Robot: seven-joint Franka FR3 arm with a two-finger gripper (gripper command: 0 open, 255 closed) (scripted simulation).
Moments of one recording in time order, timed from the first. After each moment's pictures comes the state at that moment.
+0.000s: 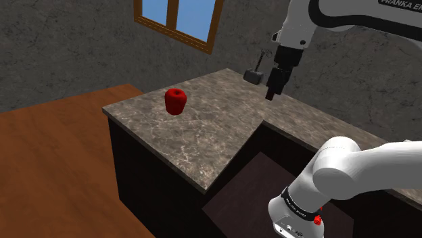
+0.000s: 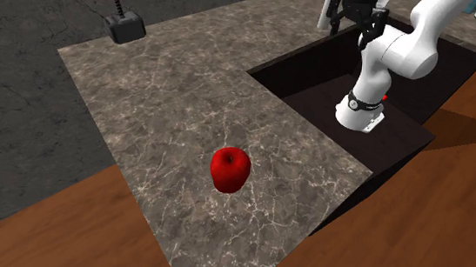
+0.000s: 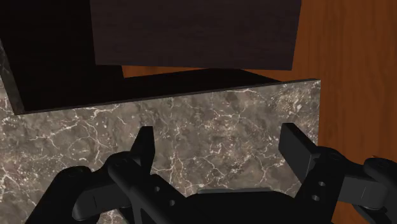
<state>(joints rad) 0.00 -0.79 -0.03 -2.37 0.00 1.44 -0.07</state>
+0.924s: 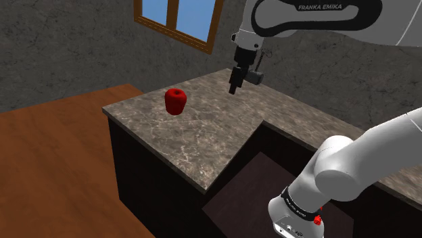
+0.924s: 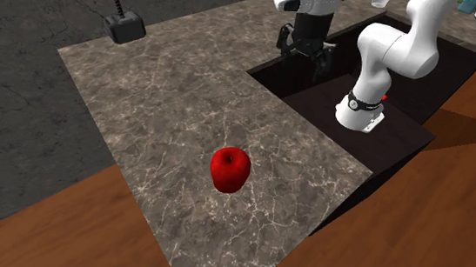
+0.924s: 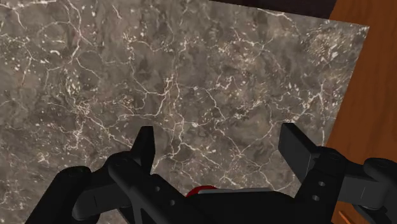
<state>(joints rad) 0.07 -0.39 -0.07 -2.22 -0.03 1.76 -0.27</state>
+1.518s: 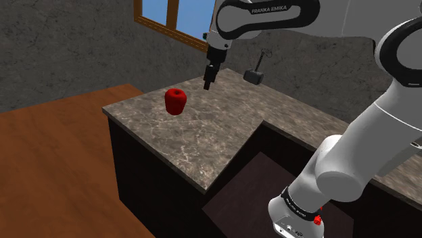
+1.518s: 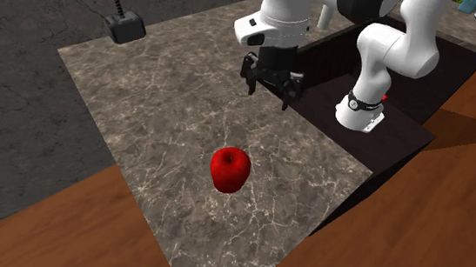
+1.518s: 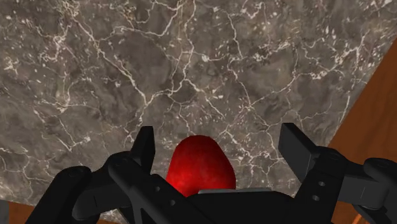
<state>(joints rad) 0.11 -0.08 -0.07 -1.99 -0.02 1.90 -0.42</state>
